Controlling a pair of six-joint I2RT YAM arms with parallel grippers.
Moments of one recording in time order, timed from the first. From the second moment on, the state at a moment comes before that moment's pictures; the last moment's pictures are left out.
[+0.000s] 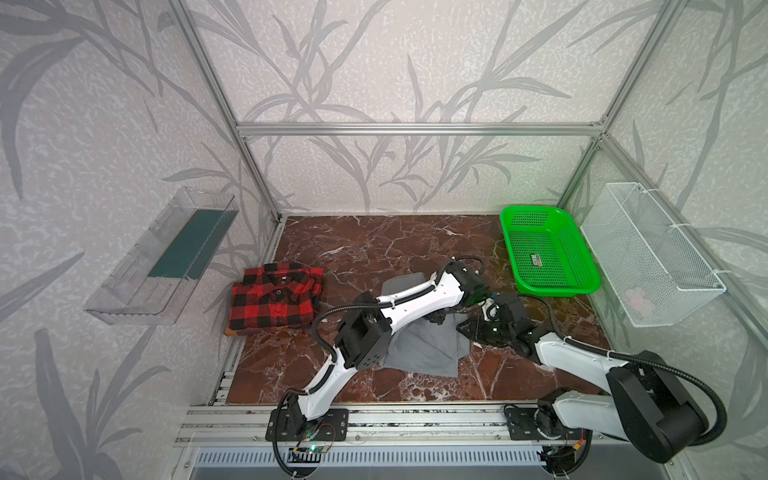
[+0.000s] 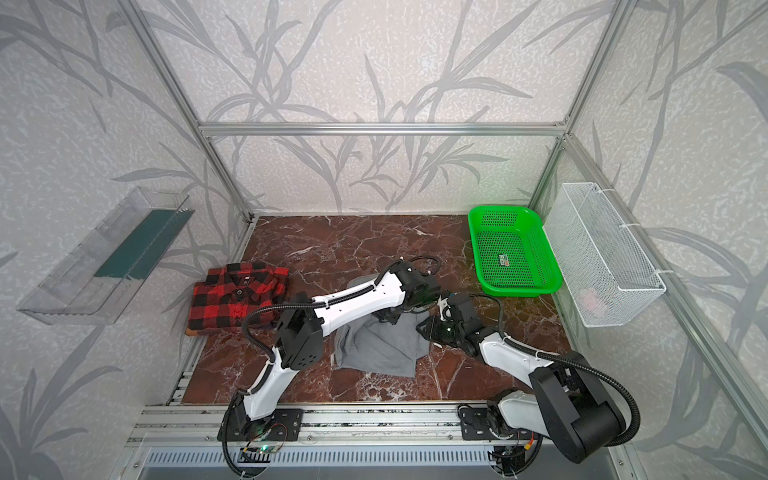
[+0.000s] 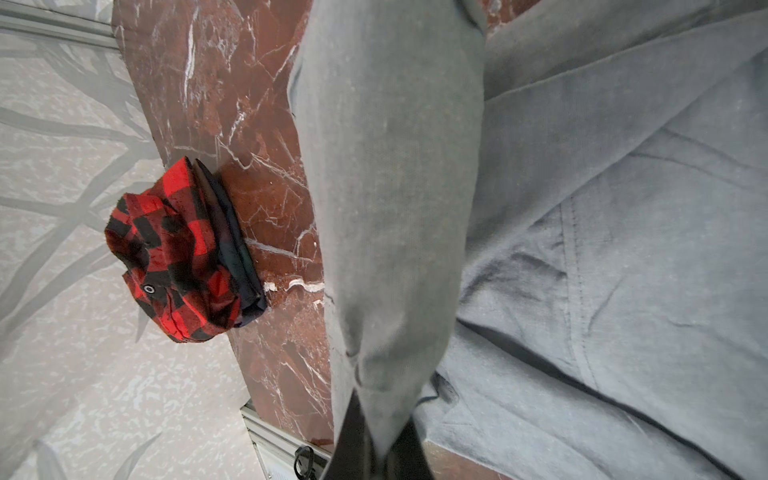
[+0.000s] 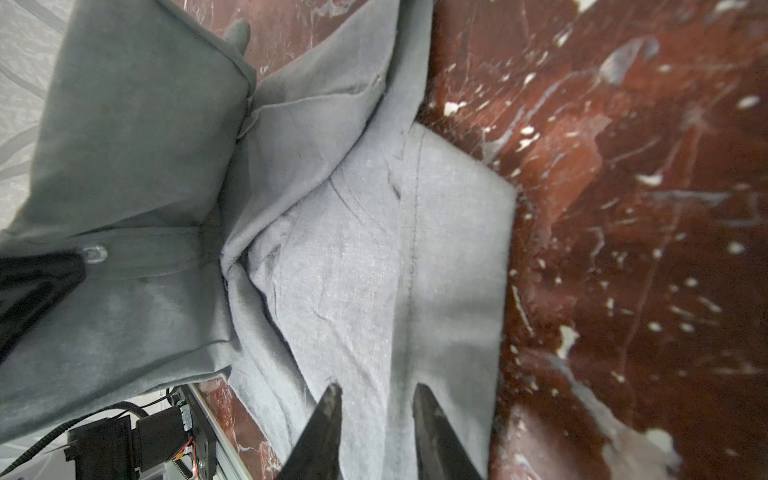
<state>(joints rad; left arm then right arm) -1.03 2.25 2.08 -1.68 -0.56 -0.72 0.42 1.27 0.39 0.07 -0.46 0.75</state>
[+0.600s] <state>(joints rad) -1.09 2.34 2.28 -1.69 -0.36 -0.80 0.42 1.34 0.37 0.10 -0.47 0.79</state>
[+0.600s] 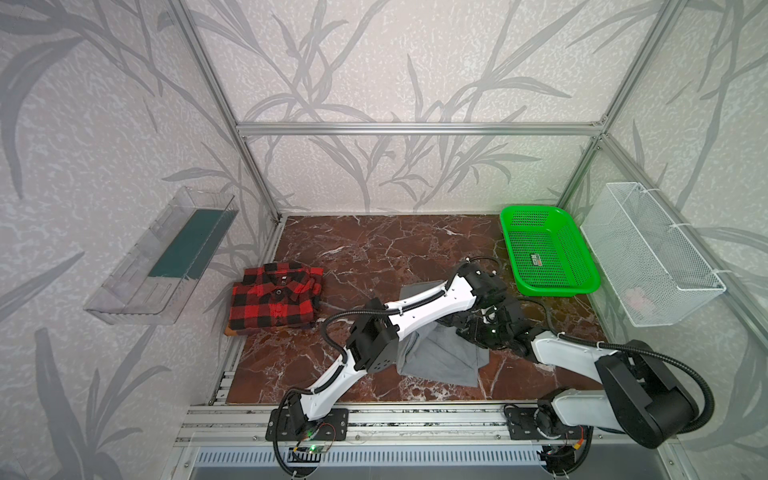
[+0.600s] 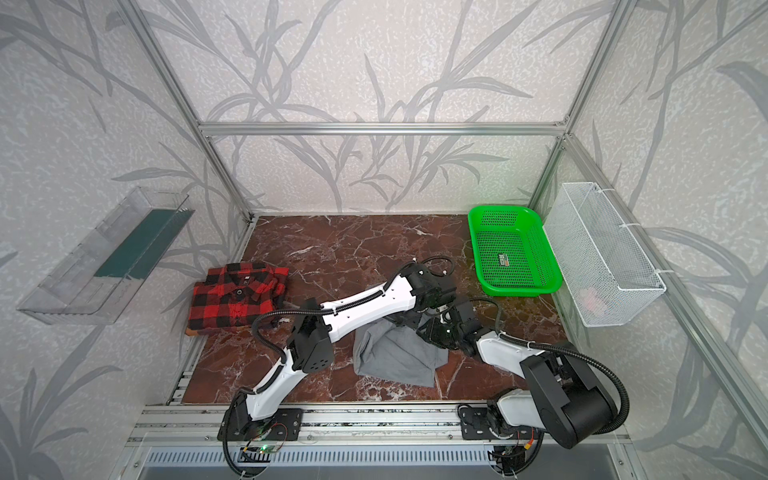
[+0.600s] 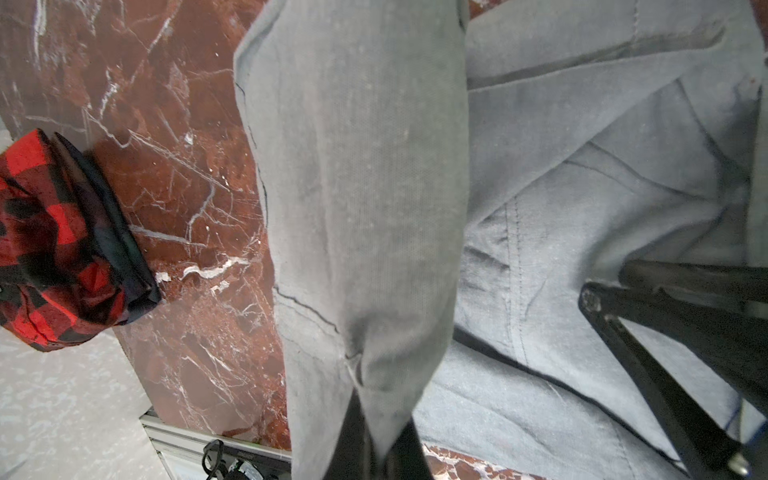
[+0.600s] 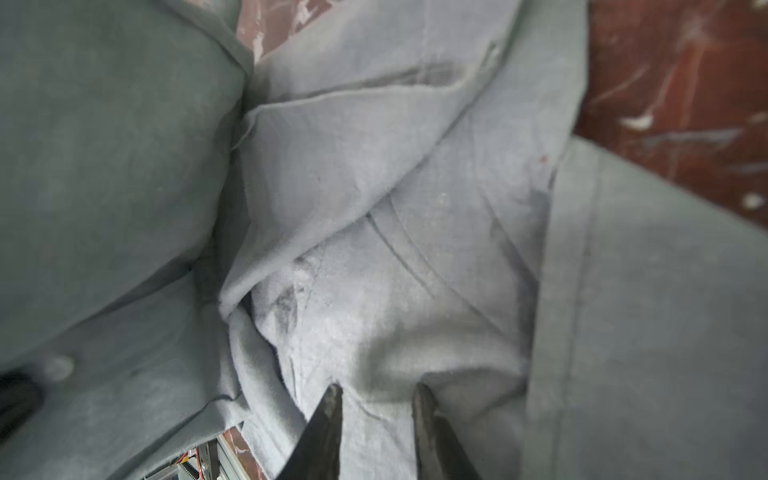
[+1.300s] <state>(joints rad) -1.03 2.31 2.21 -1.69 -0.43 -0.83 0.55 1.46 0.40 0.26 -0.30 0.91</state>
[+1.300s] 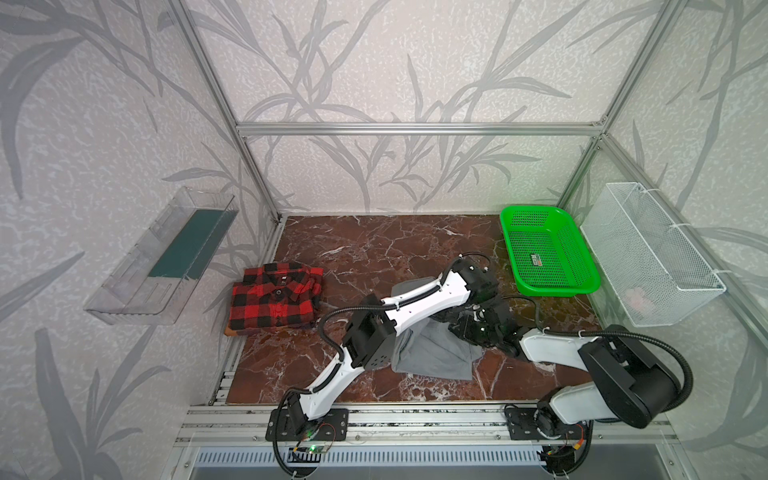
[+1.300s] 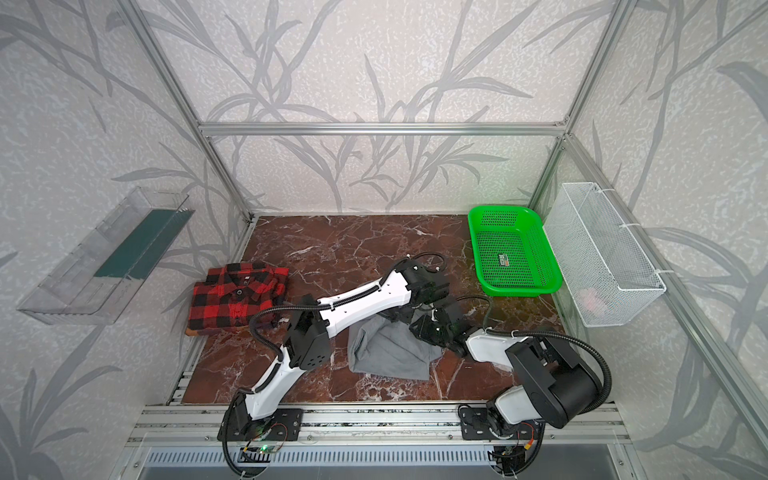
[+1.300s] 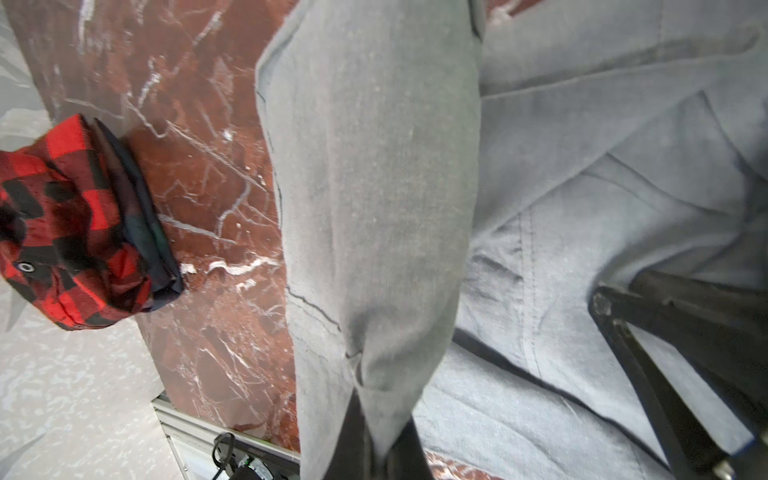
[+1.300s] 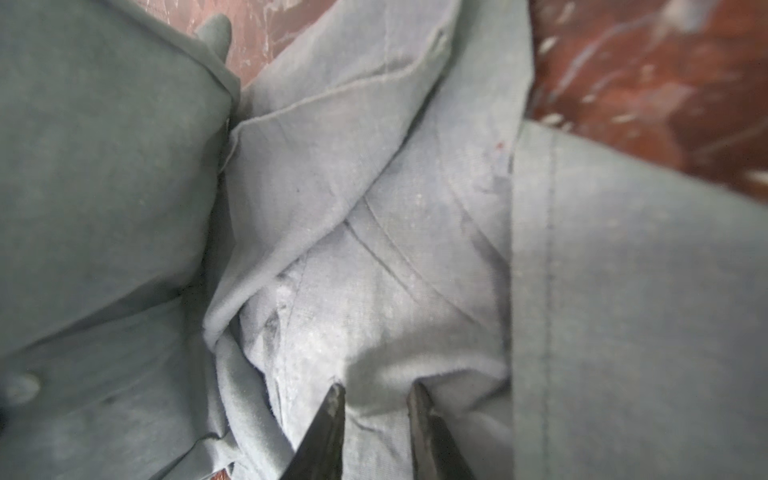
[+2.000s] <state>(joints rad) -0.94 2.08 1.96 -1.63 -0.39 -0.78 0.76 1.73 0.55 0.53 -0.13 1.12</state>
